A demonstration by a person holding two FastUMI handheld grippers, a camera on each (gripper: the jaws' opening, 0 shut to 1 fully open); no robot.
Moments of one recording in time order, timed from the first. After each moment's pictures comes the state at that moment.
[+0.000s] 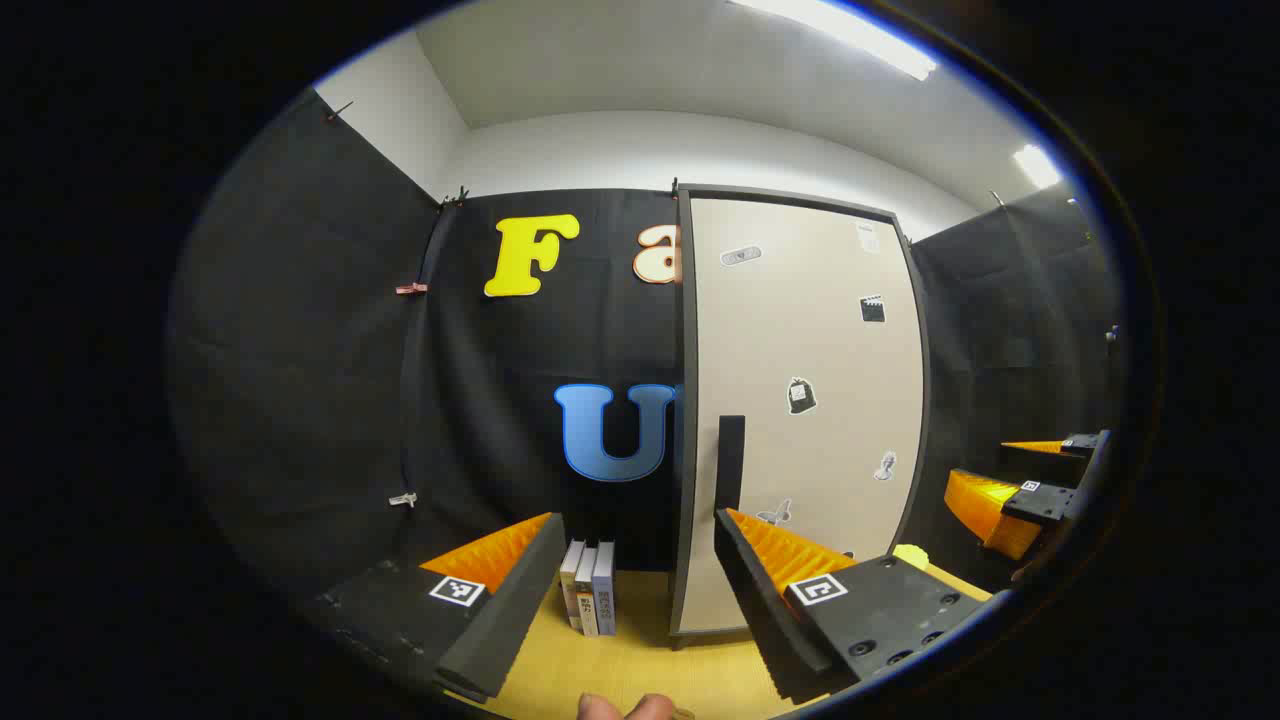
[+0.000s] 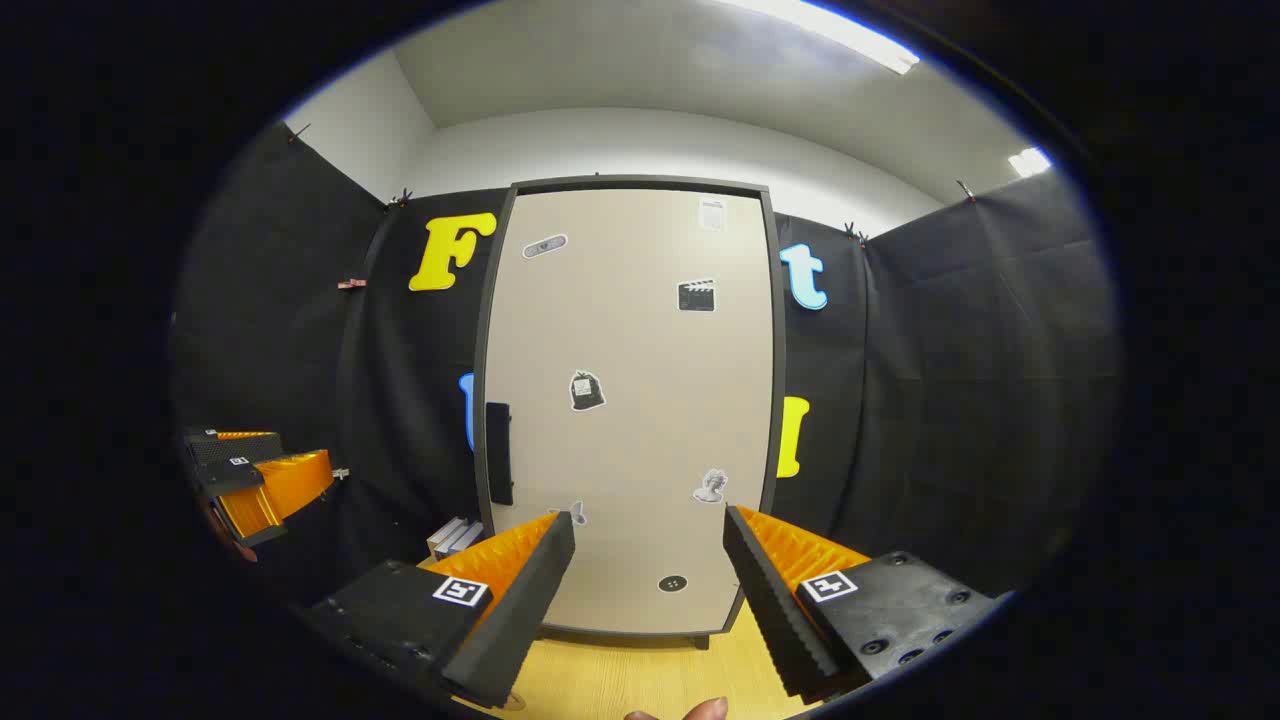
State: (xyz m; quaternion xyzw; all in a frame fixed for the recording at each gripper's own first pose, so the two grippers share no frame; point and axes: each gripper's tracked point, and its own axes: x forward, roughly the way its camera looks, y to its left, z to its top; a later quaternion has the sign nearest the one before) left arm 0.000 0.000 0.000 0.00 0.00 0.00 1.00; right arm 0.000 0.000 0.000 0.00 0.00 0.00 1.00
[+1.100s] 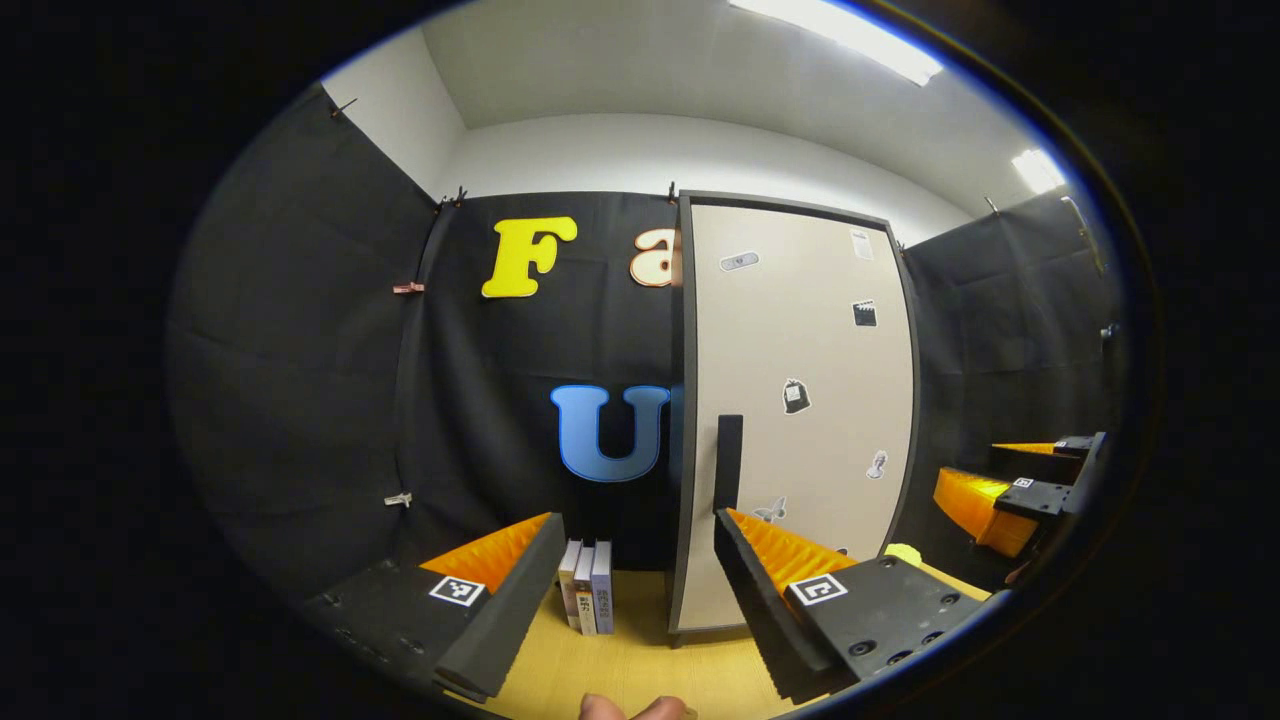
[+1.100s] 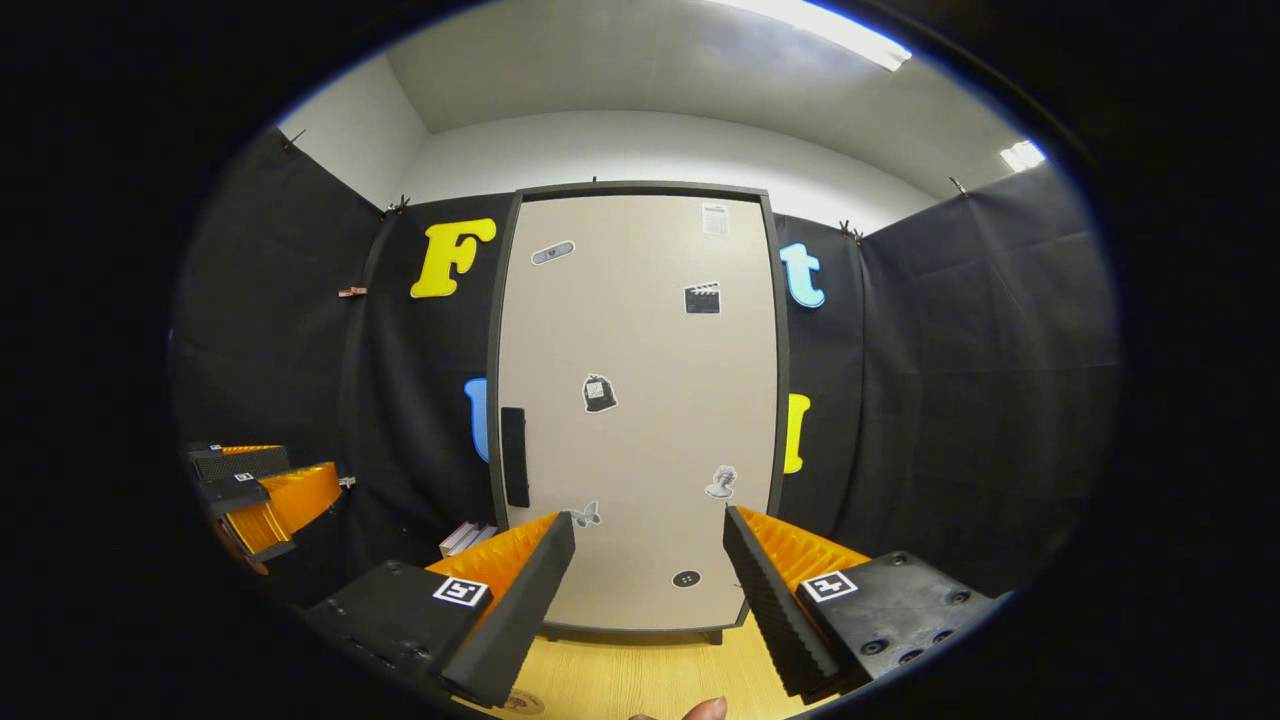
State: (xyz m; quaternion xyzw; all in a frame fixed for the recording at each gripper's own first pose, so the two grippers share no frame) left arm -0.010 0.009 0.000 0.00 0.00 -0.01 1.00; right arm -0.013 0.012 0.004 0.01 0.00 0.00 1.00
